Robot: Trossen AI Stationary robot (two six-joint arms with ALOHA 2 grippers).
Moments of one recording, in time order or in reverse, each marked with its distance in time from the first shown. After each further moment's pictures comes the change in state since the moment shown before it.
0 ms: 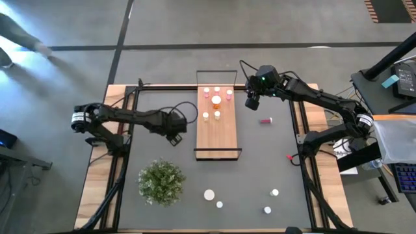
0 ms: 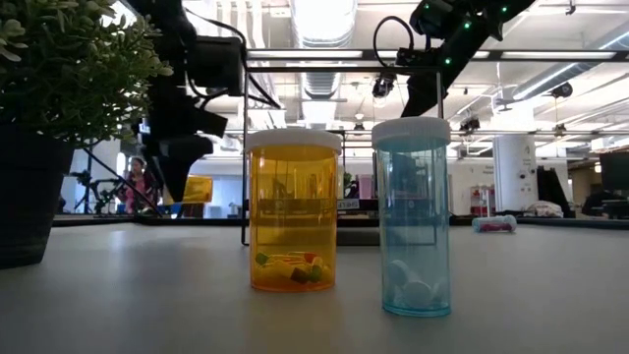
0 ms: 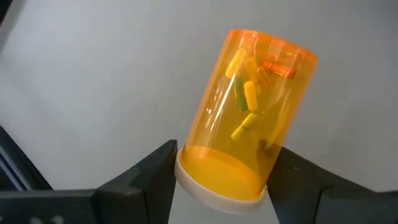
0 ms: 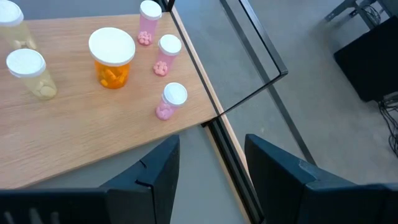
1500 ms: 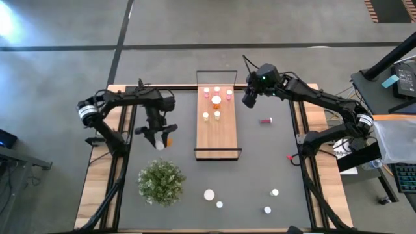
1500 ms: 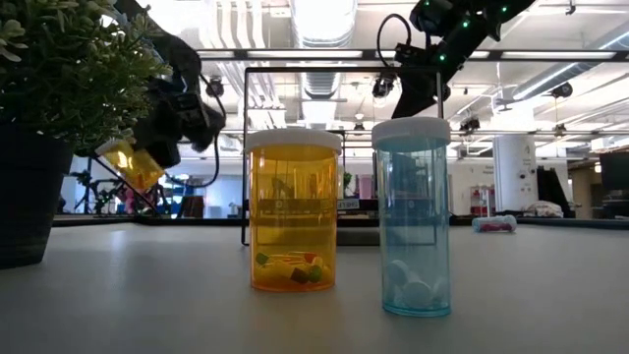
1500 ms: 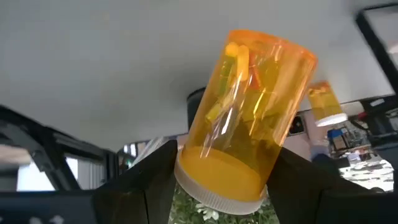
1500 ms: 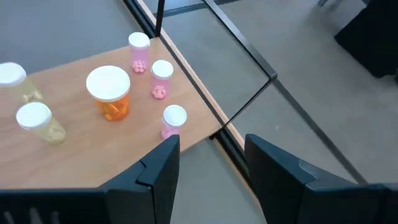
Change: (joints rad) left arm 0.442 0.104 0.014 -0.412 1.179 -0.102; right arm 0.000 0.000 0.000 0.053 -0.001 0.195
